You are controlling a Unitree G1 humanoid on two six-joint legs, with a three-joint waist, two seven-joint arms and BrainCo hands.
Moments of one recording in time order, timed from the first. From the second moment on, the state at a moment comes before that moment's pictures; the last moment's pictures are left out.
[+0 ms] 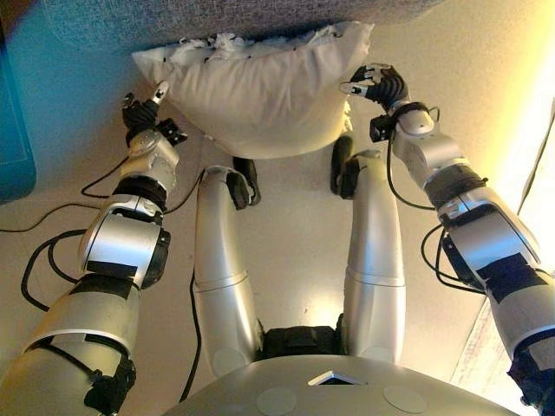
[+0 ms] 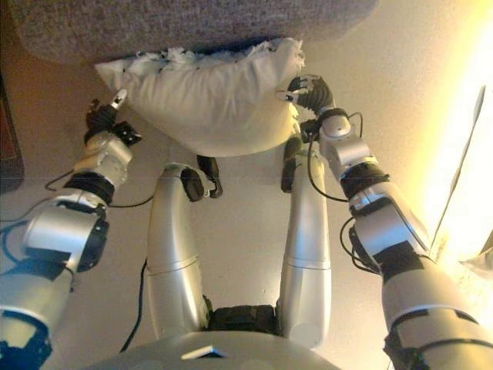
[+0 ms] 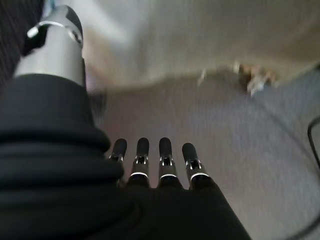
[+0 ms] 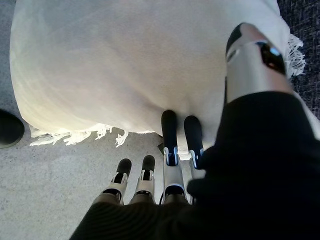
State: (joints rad) left arm -0.98 0.43 -0.28 1.22 -0.90 -0.11 0.34; right arm -1.00 -0.45 0.53 0.92 0.58 0.03 -0.12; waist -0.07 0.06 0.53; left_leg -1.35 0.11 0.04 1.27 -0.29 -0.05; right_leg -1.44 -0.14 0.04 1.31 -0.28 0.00
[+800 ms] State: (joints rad) left arm -0.97 0.42 -0.32 1.16 -0.93 -0.12 0.17; right arm -1.02 -0.51 0.52 0.95 0.61 0.03 -0.14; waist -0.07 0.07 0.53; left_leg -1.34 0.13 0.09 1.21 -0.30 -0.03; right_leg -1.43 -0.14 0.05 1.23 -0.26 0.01
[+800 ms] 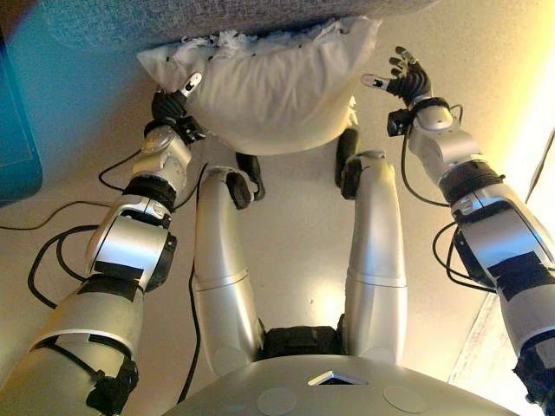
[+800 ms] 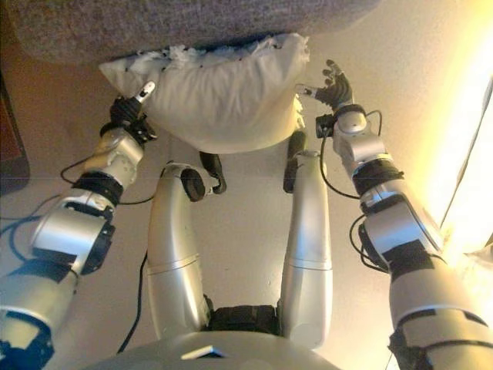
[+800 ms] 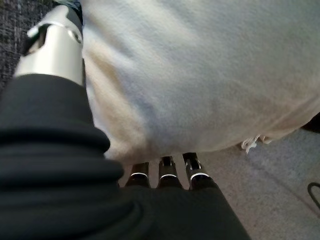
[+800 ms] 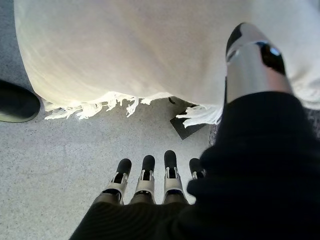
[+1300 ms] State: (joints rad) left arm -0.97 0.42 -0.32 1.16 -0.94 -0.15 0.15; right arm -1.02 -0.50 0.52 0.96 0.62 0.02 -0.10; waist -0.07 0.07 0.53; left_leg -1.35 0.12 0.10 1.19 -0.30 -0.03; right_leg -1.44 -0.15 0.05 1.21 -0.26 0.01
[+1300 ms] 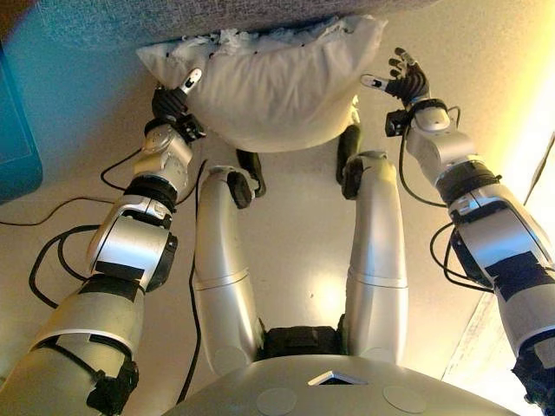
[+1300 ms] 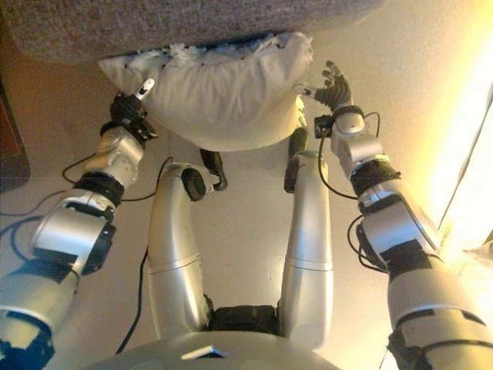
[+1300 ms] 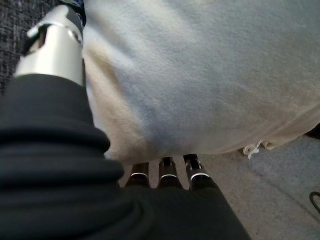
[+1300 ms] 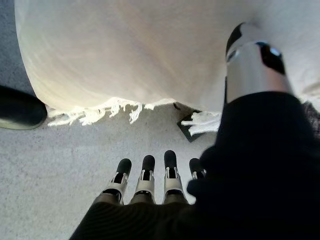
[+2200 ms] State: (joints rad) left arm -0.94 0.41 -0.41 1.07 -1.01 -0.21 0.04; right arm -1.10 -0.50 0.68 0.94 0.56 0.11 0.00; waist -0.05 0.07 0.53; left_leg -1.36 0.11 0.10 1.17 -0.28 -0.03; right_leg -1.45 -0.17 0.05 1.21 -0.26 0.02
